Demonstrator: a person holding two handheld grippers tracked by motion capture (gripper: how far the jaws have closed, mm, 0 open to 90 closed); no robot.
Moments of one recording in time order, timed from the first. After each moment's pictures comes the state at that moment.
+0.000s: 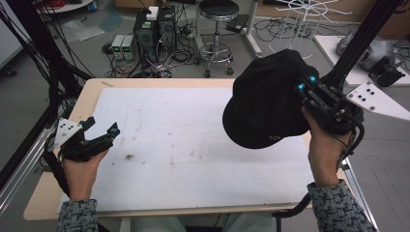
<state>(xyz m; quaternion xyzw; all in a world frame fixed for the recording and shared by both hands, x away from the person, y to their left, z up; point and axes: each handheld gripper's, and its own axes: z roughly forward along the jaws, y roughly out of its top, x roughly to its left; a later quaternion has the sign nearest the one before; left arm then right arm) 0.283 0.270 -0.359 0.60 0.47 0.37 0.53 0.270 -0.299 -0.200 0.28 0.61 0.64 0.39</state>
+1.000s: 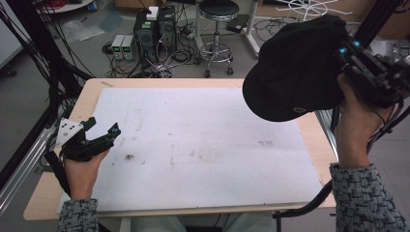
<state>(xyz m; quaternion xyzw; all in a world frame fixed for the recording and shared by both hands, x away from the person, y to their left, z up) 0.285 0.269 -0.361 0.60 0.48 0.37 0.53 0.279 -0.337 -0.138 0.29 0.55 0.65 0.43</state>
